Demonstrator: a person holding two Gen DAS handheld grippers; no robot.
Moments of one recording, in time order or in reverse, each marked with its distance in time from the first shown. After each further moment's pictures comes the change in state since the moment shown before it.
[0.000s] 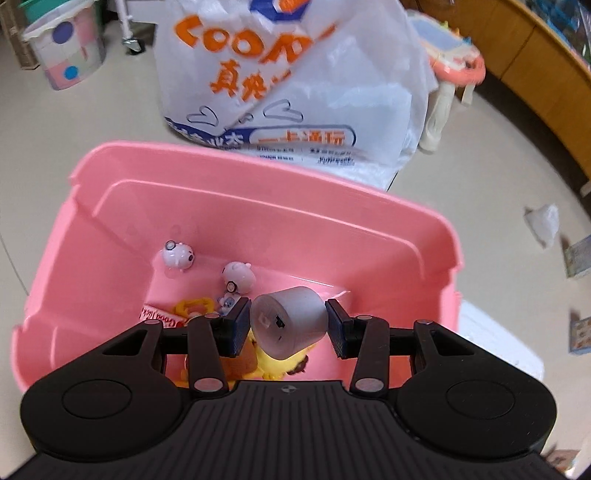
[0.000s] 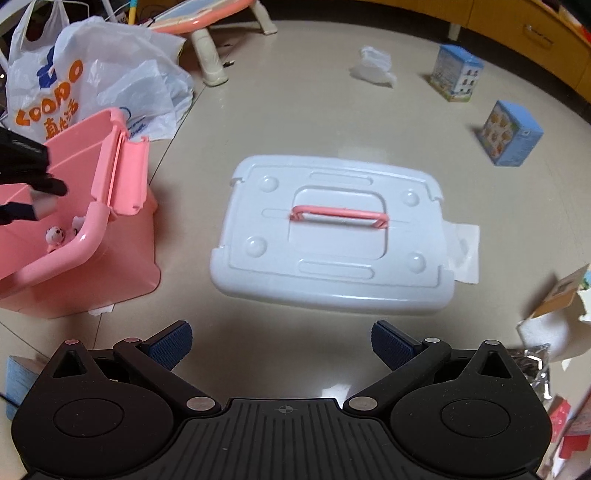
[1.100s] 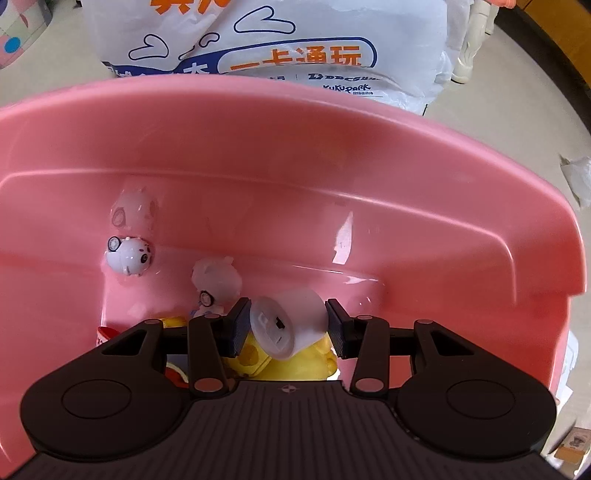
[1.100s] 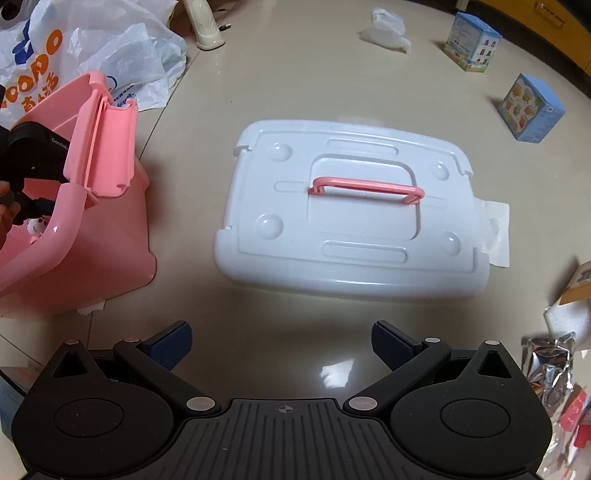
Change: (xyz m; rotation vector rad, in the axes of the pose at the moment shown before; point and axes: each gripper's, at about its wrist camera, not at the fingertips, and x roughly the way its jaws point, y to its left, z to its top) left arm 0.093 -0.004 0.020 0.064 0.220 -0.010; right arm 0.046 0.023 0.010 0.024 0.098 -0.020
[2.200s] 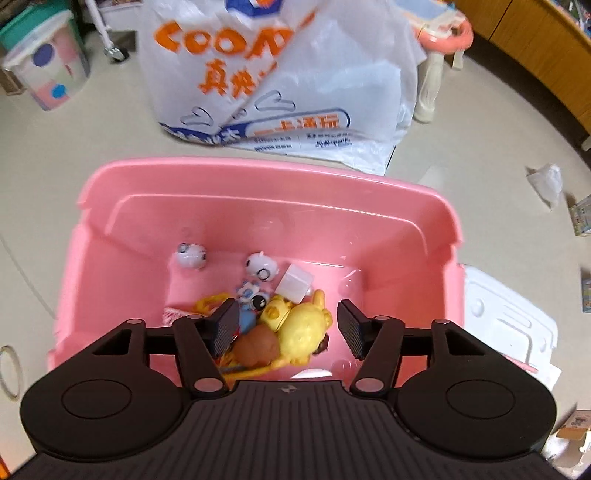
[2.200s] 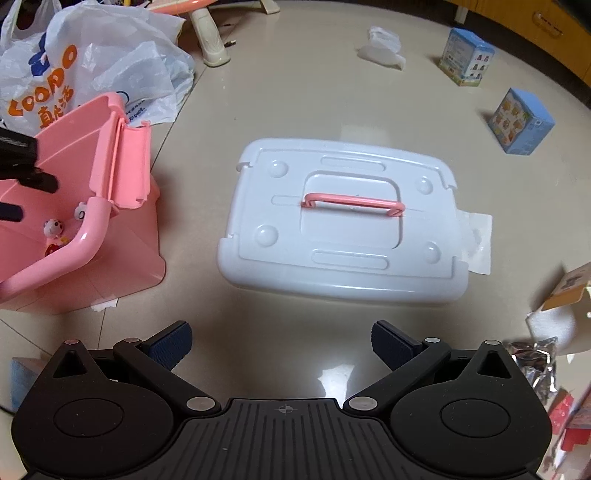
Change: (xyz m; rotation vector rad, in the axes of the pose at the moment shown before) left arm -0.121 0.003 -0.052 0.031 -0.171 0.060; right arm -0.039 -0.011 -0.004 -0.022 -0.033 0.013
